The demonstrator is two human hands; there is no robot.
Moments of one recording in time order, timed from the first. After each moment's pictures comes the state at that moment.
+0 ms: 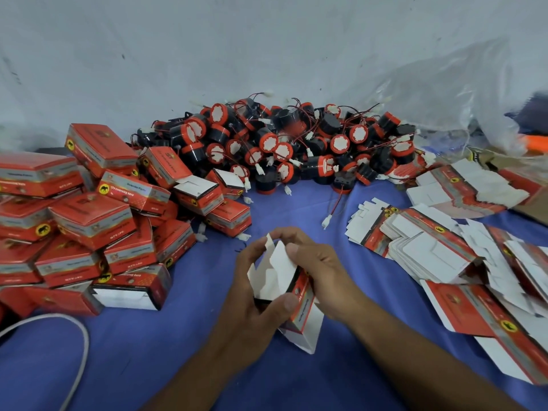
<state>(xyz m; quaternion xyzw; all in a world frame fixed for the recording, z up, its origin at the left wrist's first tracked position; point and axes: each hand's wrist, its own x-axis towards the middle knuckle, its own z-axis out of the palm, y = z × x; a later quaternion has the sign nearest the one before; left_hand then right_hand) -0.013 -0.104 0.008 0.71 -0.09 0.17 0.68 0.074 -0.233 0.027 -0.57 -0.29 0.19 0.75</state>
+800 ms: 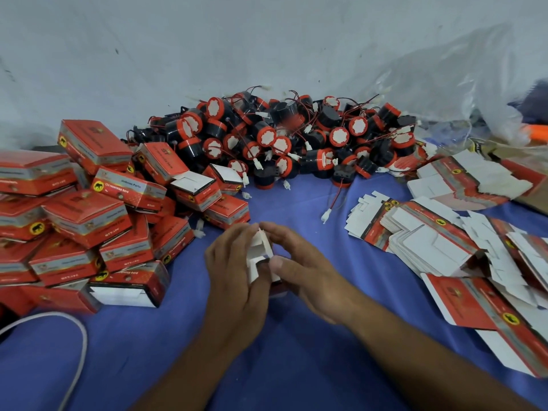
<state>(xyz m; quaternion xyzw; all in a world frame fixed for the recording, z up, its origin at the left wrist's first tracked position) -0.003 -0.096 0.009 0.86 0.01 0.35 0.37 0.065 -0.228 0.029 -0.56 -0.28 0.27 0.73</state>
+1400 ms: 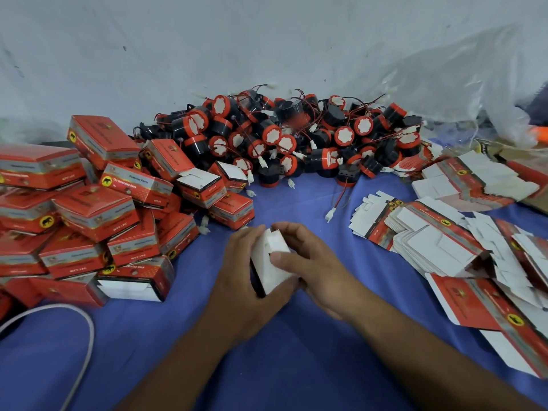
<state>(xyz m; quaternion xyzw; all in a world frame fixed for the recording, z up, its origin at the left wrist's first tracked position) -0.007 -0.088 0.014 0.86 -0.04 0.26 0.45 0.067 -0.227 0.027 -0.59 -0.22 0.26 0.73</state>
